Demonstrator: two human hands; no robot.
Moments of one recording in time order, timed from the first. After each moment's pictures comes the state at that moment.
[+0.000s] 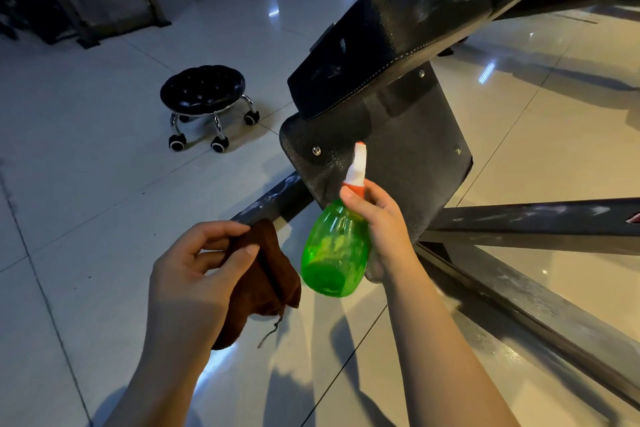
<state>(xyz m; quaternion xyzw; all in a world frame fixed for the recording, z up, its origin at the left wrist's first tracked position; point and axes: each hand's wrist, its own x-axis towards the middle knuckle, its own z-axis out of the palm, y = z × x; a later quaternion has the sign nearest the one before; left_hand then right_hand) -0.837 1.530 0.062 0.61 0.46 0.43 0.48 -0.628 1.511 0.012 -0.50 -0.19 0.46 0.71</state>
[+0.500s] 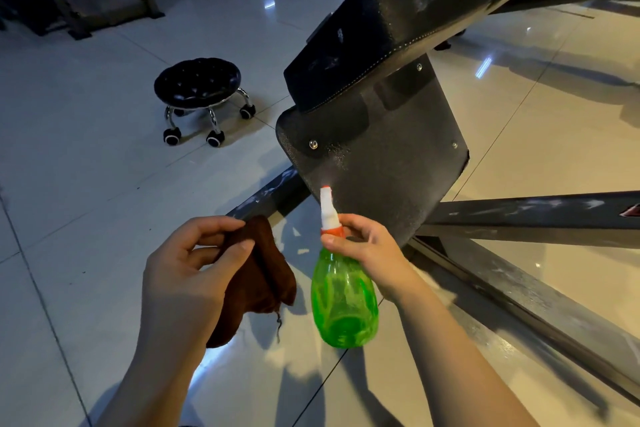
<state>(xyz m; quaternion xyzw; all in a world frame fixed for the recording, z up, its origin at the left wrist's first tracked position) -0.841 1.531 0.060 0.62 0.47 0.41 0.48 -0.630 1.483 -0.009 -0.59 -0.31 0.50 0.56</state>
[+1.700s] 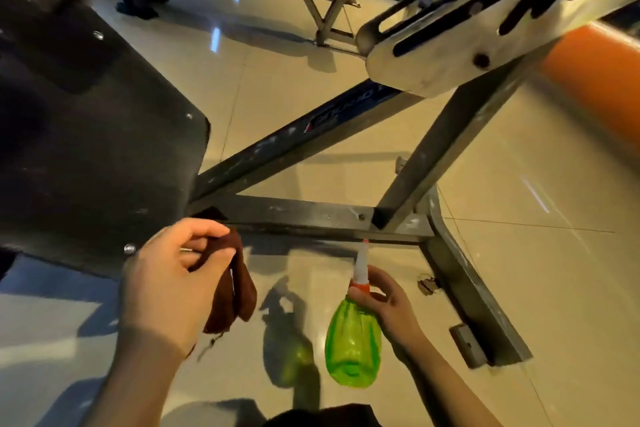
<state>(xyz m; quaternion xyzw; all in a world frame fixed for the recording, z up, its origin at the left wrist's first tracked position) -0.698 1.435 0.053 0.77 0.25 0.11 0.57 -0.619 1.175 -0.050 -0.77 0.06 0.16 0.61</state>
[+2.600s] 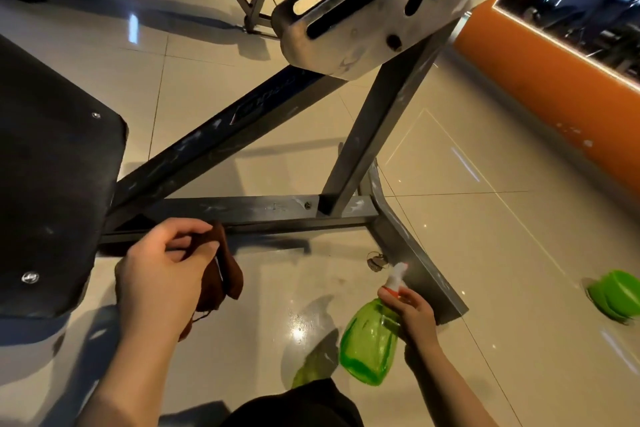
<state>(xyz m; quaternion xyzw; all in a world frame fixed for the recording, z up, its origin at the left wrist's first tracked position) -0.657 1.387 0.035 0.76 0.25 0.09 0.60 -0.641 1.067 -0.078 -0.69 0.33 0.00 0.65</state>
